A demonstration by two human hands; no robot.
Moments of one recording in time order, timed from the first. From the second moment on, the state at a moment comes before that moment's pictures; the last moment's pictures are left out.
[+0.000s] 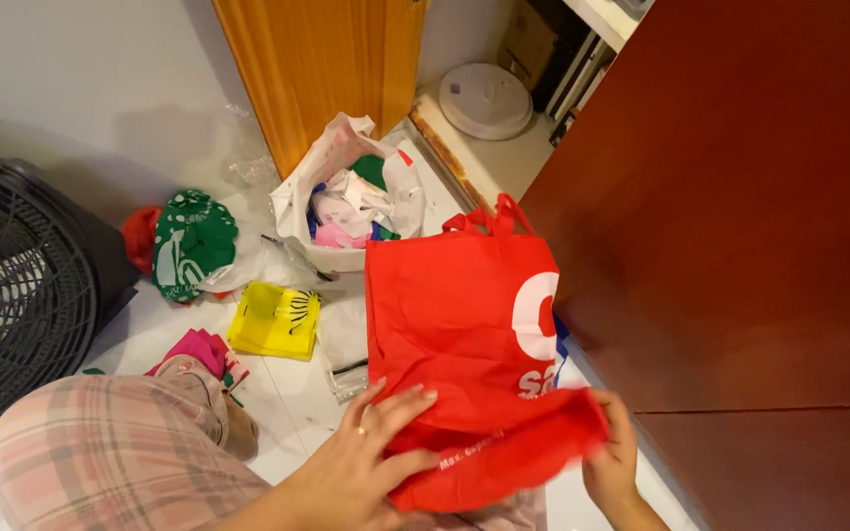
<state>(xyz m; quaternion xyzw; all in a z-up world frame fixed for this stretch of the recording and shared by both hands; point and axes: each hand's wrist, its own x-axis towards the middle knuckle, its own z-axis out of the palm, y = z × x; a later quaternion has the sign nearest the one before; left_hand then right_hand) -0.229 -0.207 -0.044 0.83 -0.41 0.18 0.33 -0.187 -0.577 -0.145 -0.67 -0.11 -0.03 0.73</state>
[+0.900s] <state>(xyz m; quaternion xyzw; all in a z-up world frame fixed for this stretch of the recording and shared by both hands) -0.234 -0.225 -0.107 0.83 0.08 -0.06 0.56 -0.199 -0.552 -0.131 -0.90 0.06 -0.10 0.42</state>
